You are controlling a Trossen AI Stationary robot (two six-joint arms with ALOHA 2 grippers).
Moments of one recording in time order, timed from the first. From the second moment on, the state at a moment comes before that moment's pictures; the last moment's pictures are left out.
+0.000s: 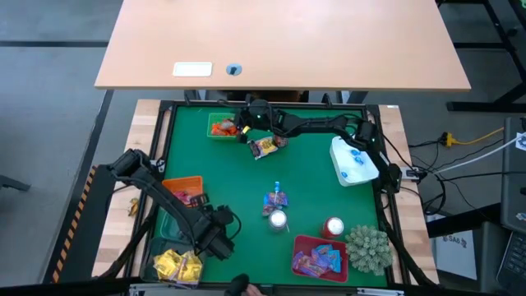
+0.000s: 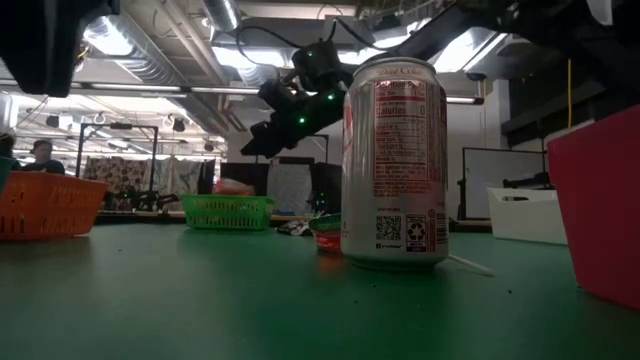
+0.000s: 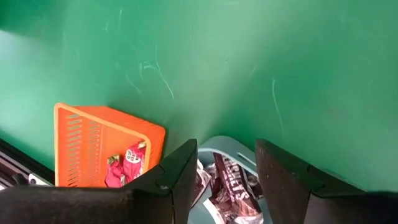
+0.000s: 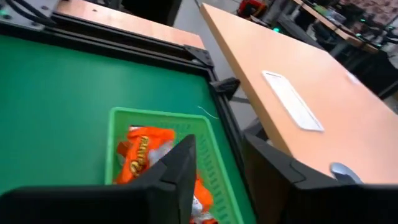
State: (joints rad) left arm -0.63 1.88 1.56 -1.42 -0.22 -1.06; right arm -0.32 2.23 1.65 0.26 0.06 -0.42
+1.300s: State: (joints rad) left arm -0.07 1.88 1.24 -0.41 0.21 -0.02; right arm -0.32 1.45 1.65 -0.86 0.00 -0.31
